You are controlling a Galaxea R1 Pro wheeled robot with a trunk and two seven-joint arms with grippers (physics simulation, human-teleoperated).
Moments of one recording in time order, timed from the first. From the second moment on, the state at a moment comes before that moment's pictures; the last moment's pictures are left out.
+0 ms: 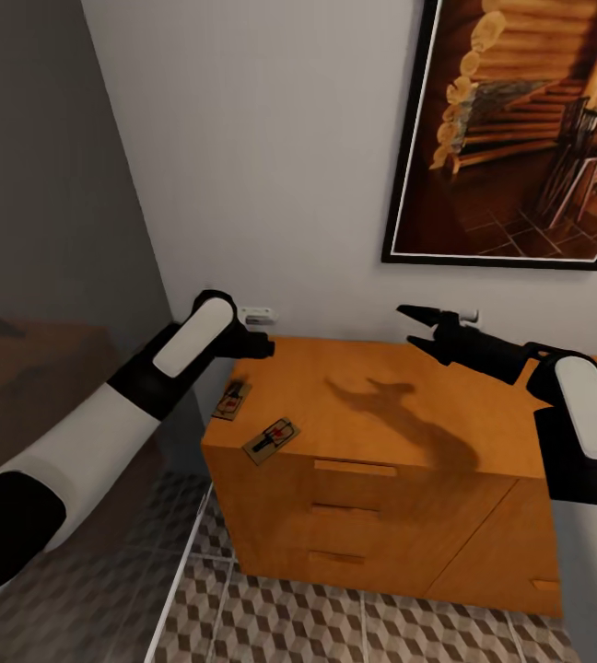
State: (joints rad) left arm -1.27 0.04 -0.67 -1.09 1.42 1.01 1.07; right arm -0.84 -0.23 -0.11 -1.47 -1.45 1.01 -0.18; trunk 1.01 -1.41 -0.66
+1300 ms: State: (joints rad) left arm -1.25 0.12 -0.78 -1.06 1.41 1.01 0.88; right arm -0.84 -0.24 -0.05 -1.47 -1.50 1.01 -0.18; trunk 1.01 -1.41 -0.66
